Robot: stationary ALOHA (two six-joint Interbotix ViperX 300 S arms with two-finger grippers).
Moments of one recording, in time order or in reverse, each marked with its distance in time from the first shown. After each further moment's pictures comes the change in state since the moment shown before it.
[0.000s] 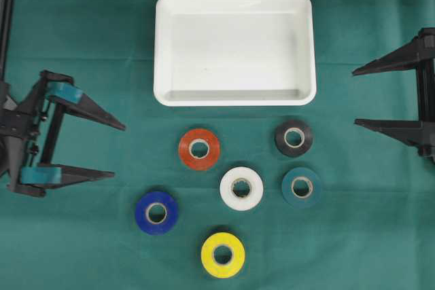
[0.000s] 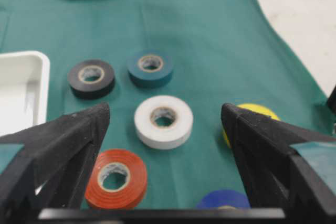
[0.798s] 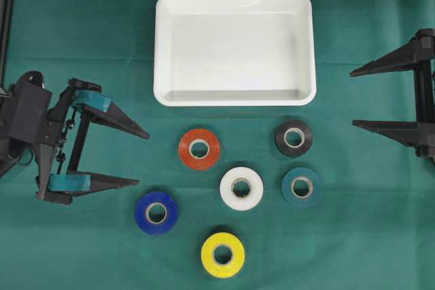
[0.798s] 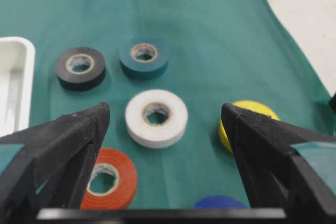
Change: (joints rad) left arm -0.012 0.135 -0.089 0.000 0.032 -0.035; right arm -0.002 0.012 0.002 -0.003 0.000 -0.002
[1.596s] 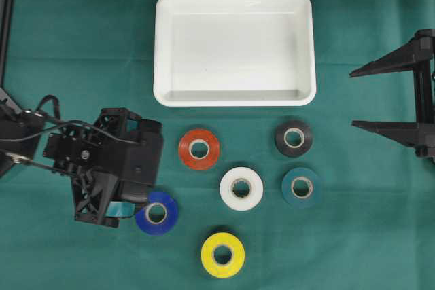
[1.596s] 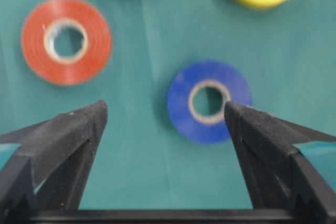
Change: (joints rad) left arm -0.043 0.325 -0.371 0.000 0.741 -0.054; right arm 0.000 0.002 -0.008 0.000 0.023 -0.002
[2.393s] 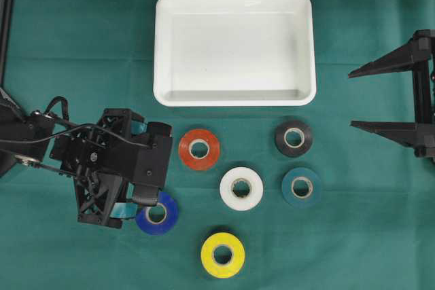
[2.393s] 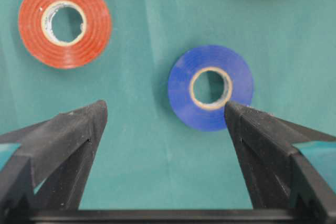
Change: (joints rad) left arm 0.000 0.026 -0.037 0.000 0.058 -0.002; right arm 0.000 0.006 -0.002 0.000 0.002 0.000
